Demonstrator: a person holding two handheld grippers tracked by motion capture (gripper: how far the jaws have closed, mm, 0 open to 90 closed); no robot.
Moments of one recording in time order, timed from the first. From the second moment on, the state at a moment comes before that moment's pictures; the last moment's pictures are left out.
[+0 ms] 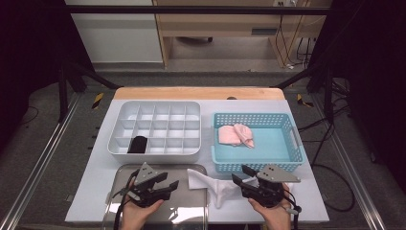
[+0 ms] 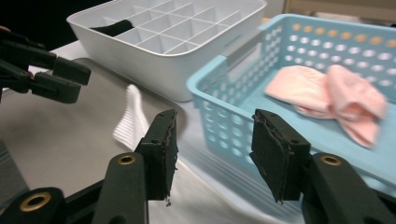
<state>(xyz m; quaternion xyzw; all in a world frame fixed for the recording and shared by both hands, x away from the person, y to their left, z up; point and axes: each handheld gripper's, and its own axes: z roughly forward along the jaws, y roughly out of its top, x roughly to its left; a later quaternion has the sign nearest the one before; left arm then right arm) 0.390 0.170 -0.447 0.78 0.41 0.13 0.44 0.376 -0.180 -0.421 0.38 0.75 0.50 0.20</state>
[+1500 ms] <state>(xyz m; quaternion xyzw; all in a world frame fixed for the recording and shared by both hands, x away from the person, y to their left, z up) 0.384 0.186 -0.454 0.80 0.42 0.09 0.42 0.401 -0.143 -0.443 0.36 0.82 0.44 0.09</state>
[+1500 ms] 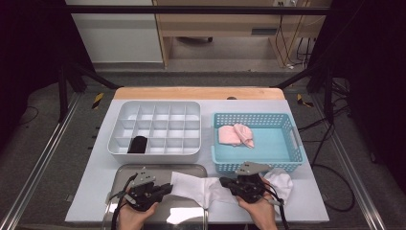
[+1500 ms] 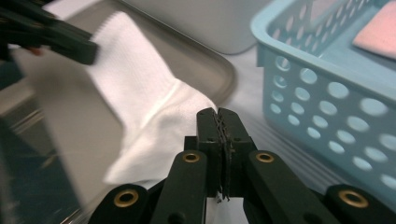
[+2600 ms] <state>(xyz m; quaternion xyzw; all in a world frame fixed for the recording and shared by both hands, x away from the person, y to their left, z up) 0.383 0.178 -0.474 0.80 0.44 0.13 0.39 0.380 -0.176 -0.479 0.44 0.81 0.36 0.15</state>
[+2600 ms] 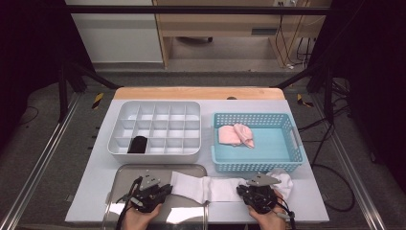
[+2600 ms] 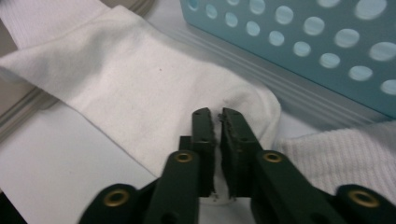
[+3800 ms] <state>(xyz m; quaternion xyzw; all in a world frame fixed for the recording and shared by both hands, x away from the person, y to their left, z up) 0.387 0.192 -0.468 0.80 0.42 0.12 0.40 0.374 -0.165 -0.477 0.41 0.83 0.36 0.11</state>
